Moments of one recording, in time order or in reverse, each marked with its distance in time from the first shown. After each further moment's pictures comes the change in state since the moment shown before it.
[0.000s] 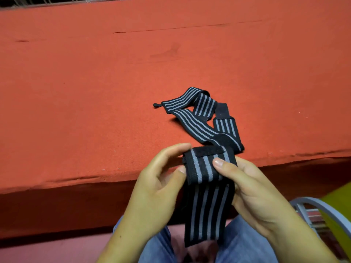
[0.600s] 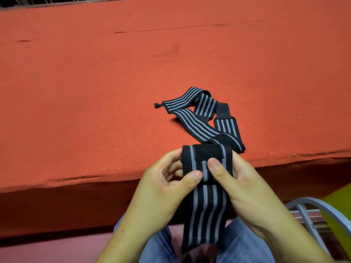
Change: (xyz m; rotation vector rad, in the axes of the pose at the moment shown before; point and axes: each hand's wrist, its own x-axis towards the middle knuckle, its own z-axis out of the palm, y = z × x) left_hand 0.001 0.002 0.002 -0.133 -0.080 -0.132; right_hand 0.000 0.005 0.005 -0.236 0.034 -0.133
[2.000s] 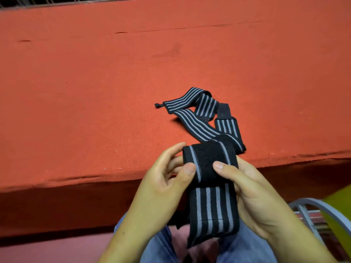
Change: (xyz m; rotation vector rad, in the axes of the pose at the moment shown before) left_hand 0.000 -0.004 -0.006 0.077 0.026 -0.019; right_hand -0.001 -0.001 -0.002 0.284 -0.027 0.170
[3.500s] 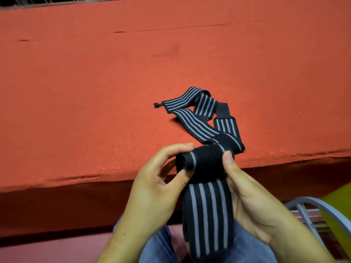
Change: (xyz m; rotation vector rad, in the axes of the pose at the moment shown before) left_hand 0.000 0.002 0.001 0.050 0.062 0.224; right_hand -0.004 0.000 0.001 0.026 -0.108 0.167
